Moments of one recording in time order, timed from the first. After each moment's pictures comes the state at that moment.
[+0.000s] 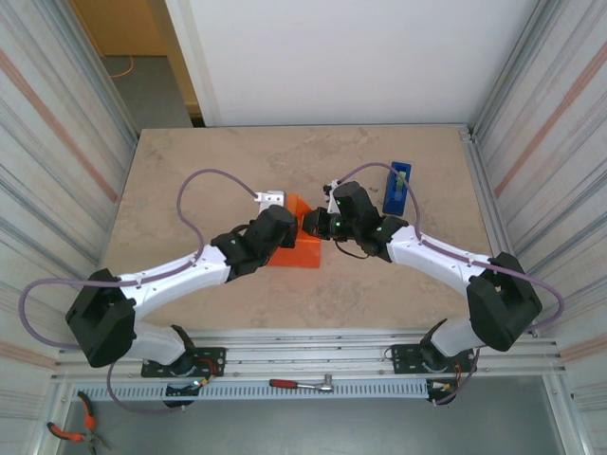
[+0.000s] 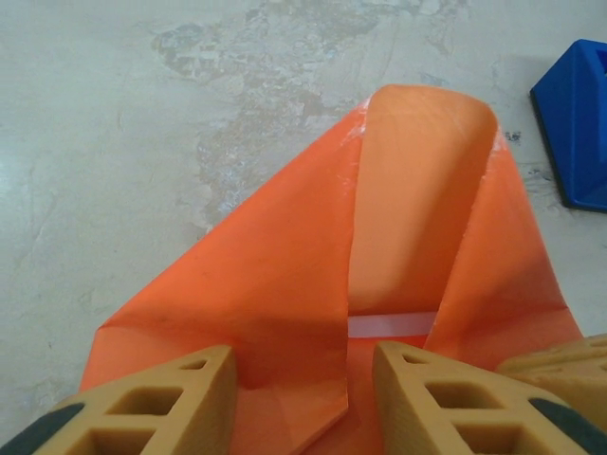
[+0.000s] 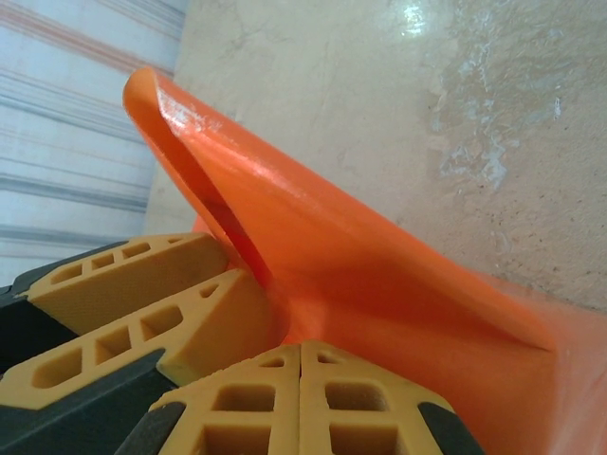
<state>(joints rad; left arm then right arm) -0.89 1.38 0.91 -0.22 -0.48 -0.56 0.72 1.45 0.94 -0.08 -0.26 0.86</state>
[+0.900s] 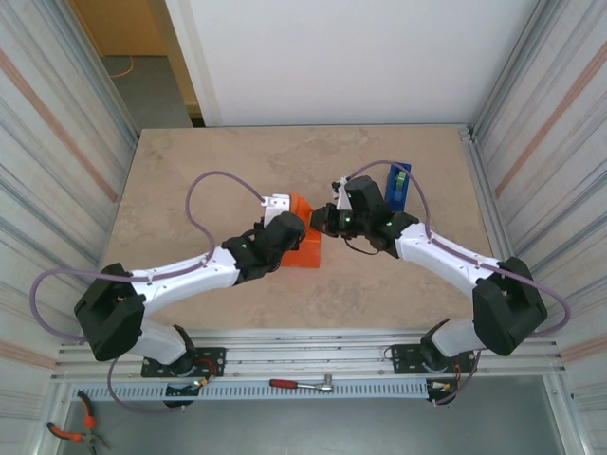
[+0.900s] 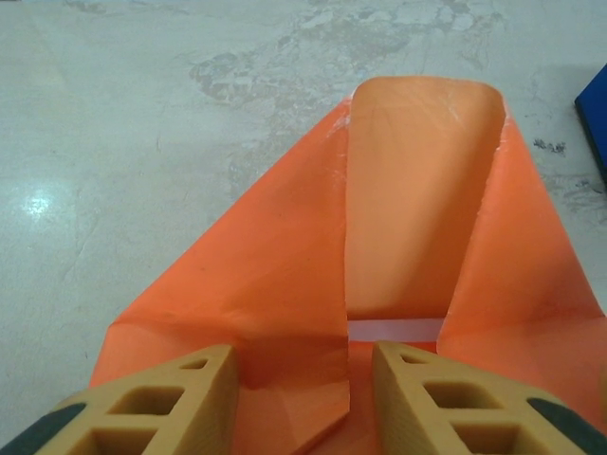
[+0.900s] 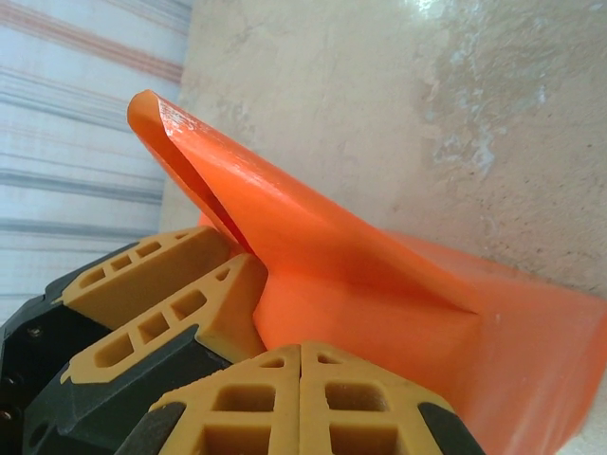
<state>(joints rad) -0.94 1.42 0.92 -0.22 -0.63 -0.56 0.65 1.42 0.95 -0.14 -0.38 0.85</state>
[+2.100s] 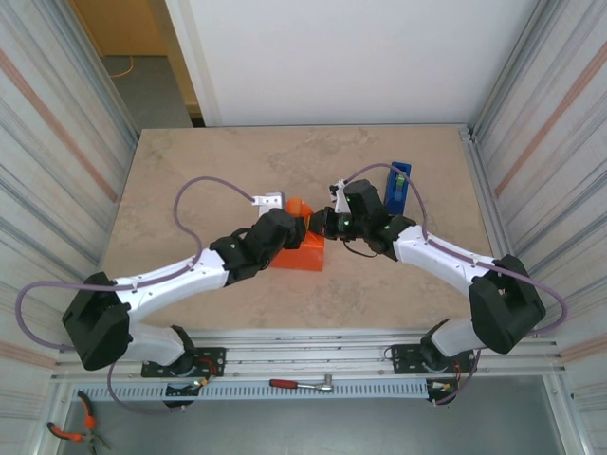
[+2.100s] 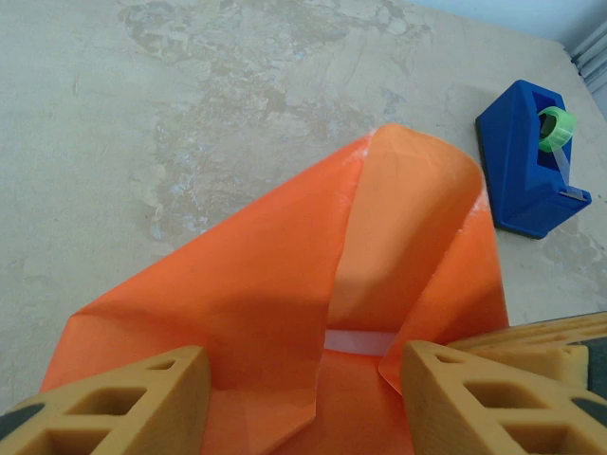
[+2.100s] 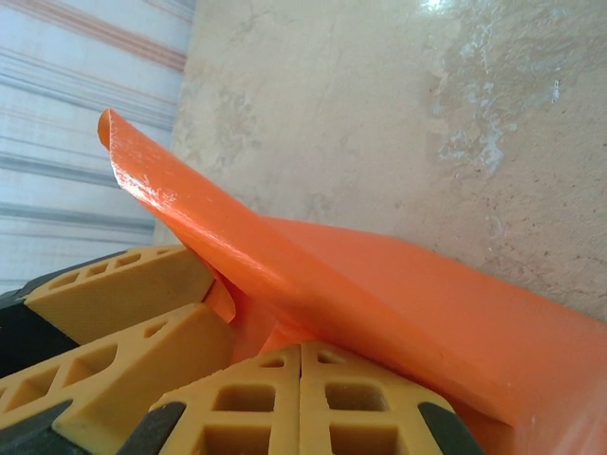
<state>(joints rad) -0.92 1.35 0.90 -0.20 -0.45 -0.71 0.65 1.43 0.91 -0.07 -0.39 0.83</state>
